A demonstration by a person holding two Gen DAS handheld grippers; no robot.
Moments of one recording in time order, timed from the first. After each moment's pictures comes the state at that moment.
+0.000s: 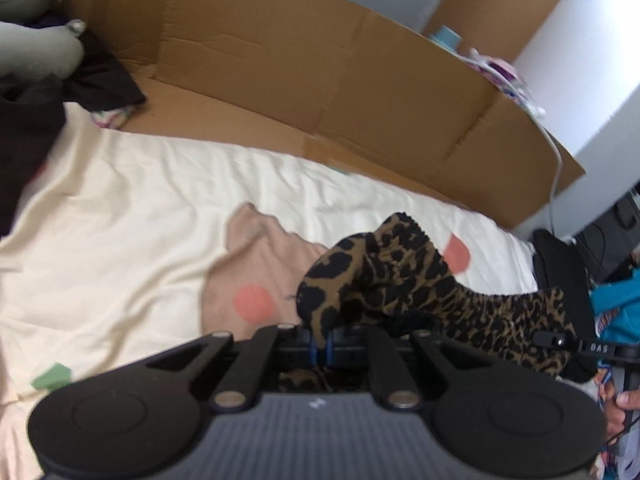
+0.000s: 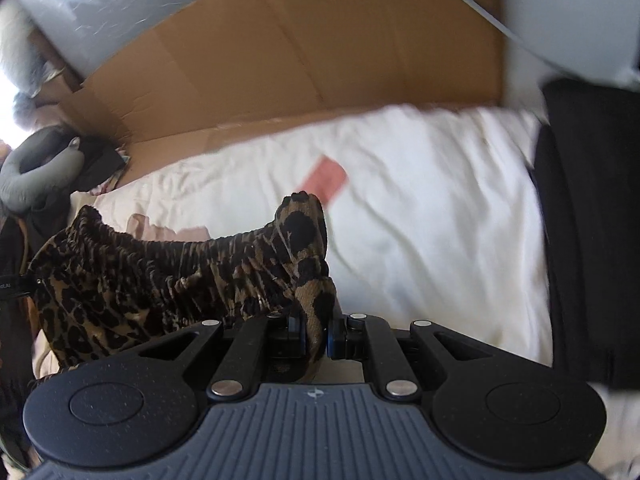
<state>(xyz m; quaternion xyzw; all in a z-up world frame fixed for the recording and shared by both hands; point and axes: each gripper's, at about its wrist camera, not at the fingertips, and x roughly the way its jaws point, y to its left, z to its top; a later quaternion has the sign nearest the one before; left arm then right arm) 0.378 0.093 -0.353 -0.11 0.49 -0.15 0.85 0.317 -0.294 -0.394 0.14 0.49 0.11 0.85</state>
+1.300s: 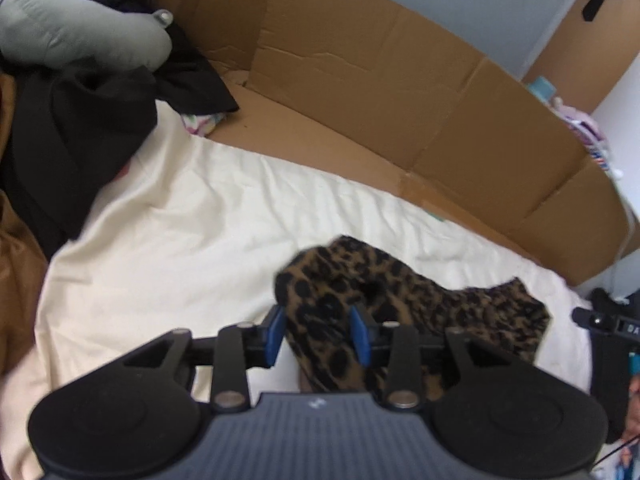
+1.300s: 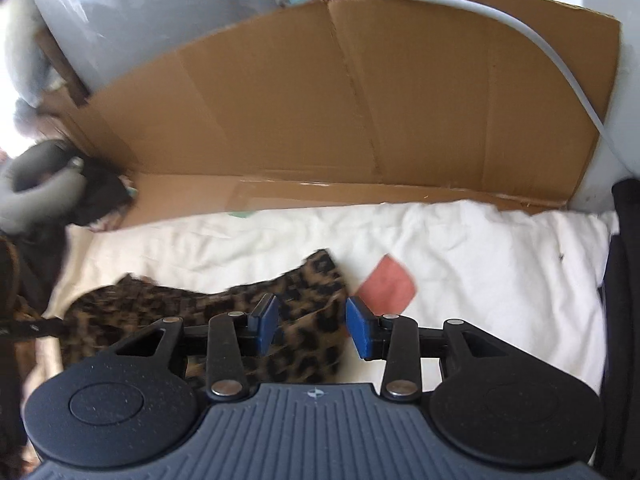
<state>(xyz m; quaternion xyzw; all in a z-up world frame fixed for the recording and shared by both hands) 0.400 0.135 -0.357 -0.13 0.49 -0.08 0.86 0.369 -0.239 -0.376 0.14 0.45 0.12 0.88</state>
